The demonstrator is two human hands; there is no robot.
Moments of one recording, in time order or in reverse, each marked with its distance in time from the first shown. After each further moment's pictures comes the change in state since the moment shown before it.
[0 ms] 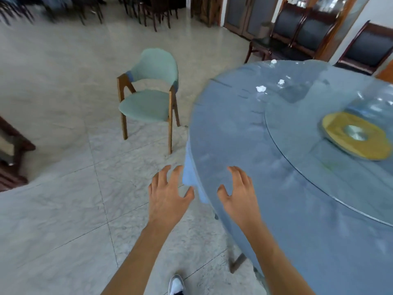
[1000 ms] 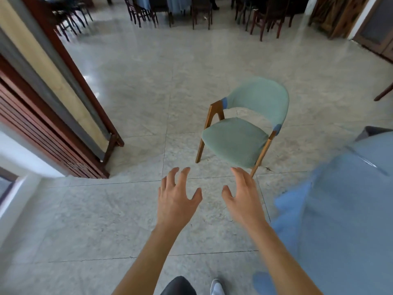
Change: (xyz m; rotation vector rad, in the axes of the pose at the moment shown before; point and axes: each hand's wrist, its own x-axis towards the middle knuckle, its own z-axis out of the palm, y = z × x) left_hand 0.371 -0.234 -0.083 0.110 0.250 -0.338; right_hand 0.406 -0.221 0.268 0.122 -0.362 -0.323
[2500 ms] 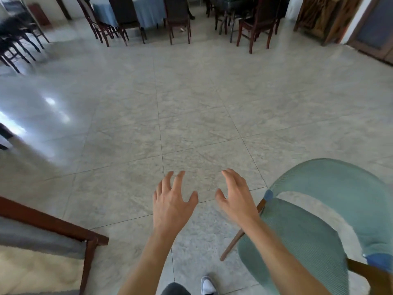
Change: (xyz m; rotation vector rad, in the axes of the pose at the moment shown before) left_hand 0.829 -0.184 0.109 0.047 -0.096 0.083; right_hand 0.806 -0.094 0.201 -0.058 -0.018 0.040
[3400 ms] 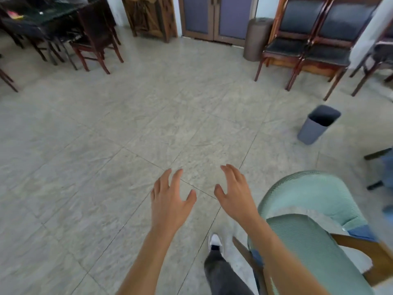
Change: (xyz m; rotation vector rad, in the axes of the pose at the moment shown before) left_hand 0.429 0.196 0.195 -0.107 -0.439 0.667; right_hand 0.306 0.176 -0.094 -0.010 0.510 0.669
